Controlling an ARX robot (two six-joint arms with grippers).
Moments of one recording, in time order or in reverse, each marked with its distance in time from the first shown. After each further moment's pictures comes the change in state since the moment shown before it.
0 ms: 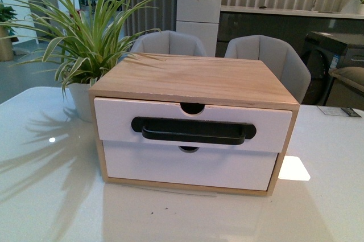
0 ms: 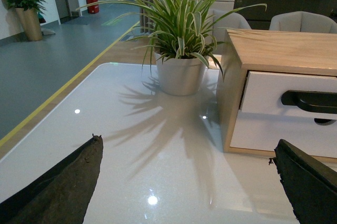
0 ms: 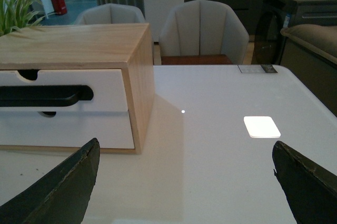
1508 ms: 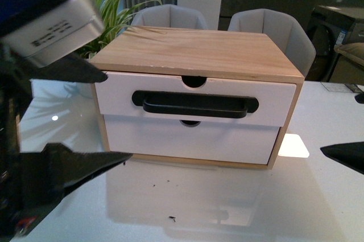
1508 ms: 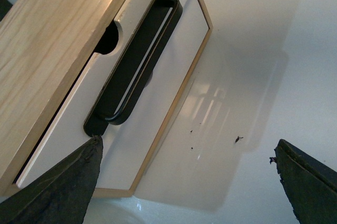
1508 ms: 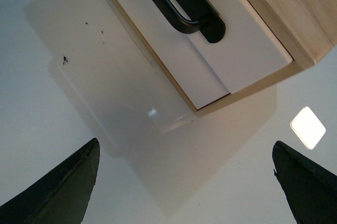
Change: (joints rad) left arm -0.286 1.413 0.735 0.090 0.517 0.882; right arm 0.160 1.295 0.773 -0.185 -0.282 -0.775
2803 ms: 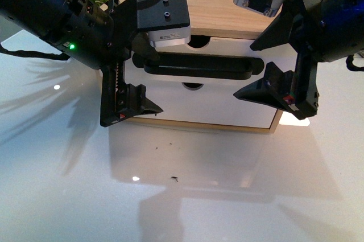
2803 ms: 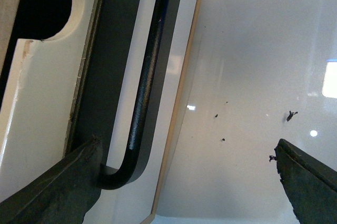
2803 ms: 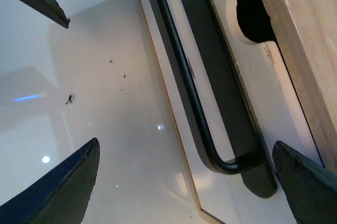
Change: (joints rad) left arm -0.018 0.530 0.546 -0.327 -0.082 0.253; right arm 0.128 0.472 0.401 -0.031 -0.117 -0.169
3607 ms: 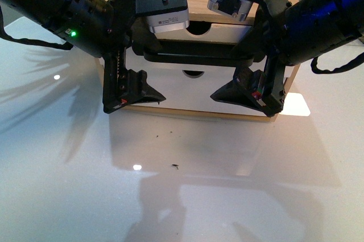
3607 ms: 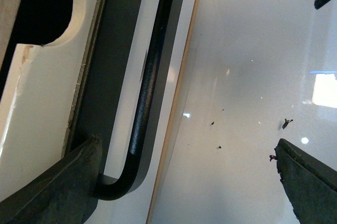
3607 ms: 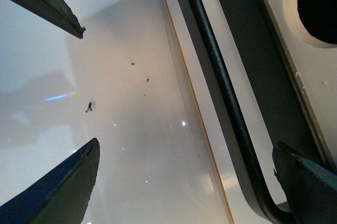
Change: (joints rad) left arm 0.012 0.023 0.023 -0.021 0.034 -0.005; right arm 0.029 0.107 0.061 -0.052 -0.009 0.035
